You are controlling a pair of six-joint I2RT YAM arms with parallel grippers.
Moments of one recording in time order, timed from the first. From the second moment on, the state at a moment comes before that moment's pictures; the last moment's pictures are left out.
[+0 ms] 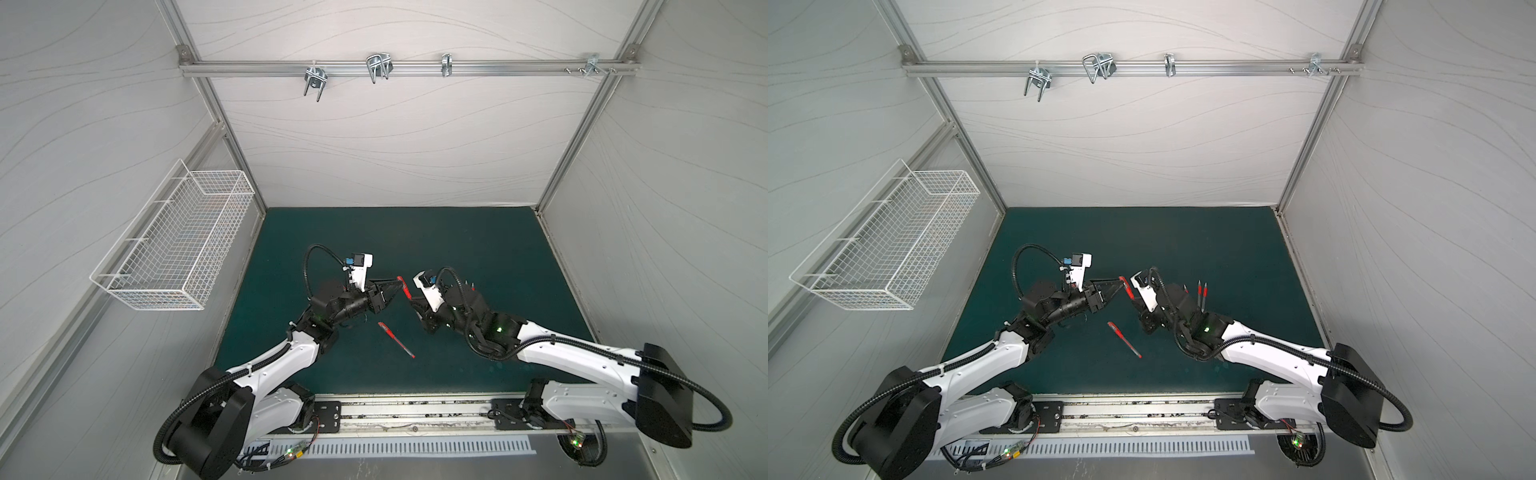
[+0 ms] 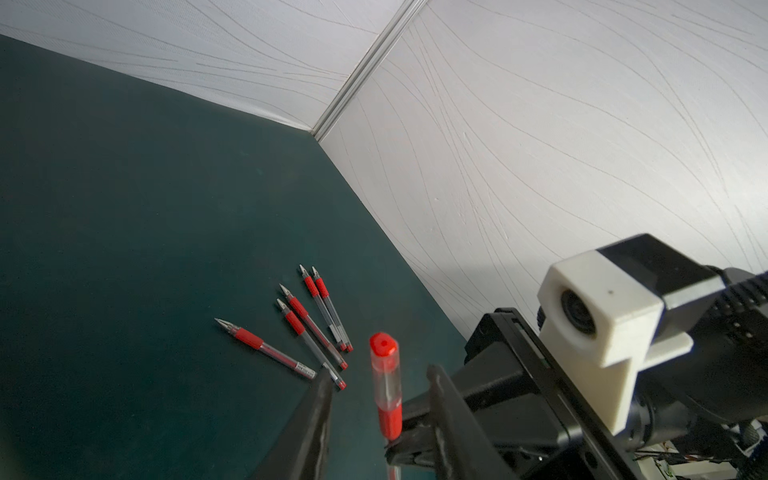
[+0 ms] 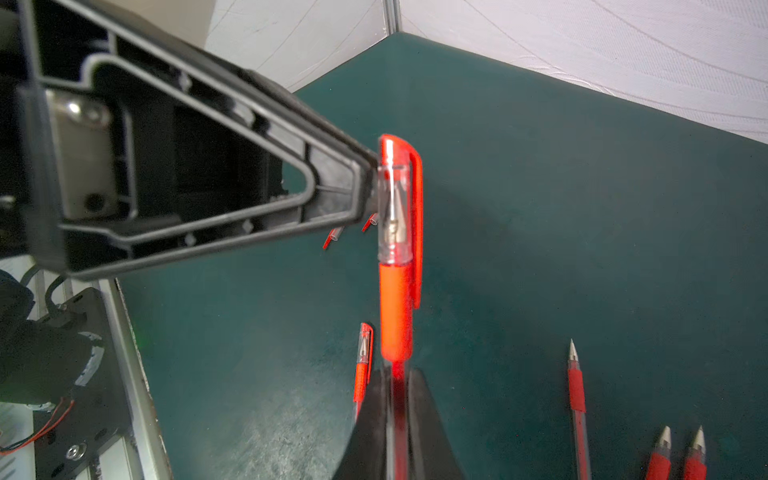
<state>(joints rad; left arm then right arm) -0.48 1.12 0.42 0.62 0.56 -0.70 1.04 1.18 0.71 0.01 0.07 0.15</state>
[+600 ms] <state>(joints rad) -0.49 1.15 0.42 0.65 0.56 -0.72 1.07 1.22 0.73 0.01 0.08 0.10</state>
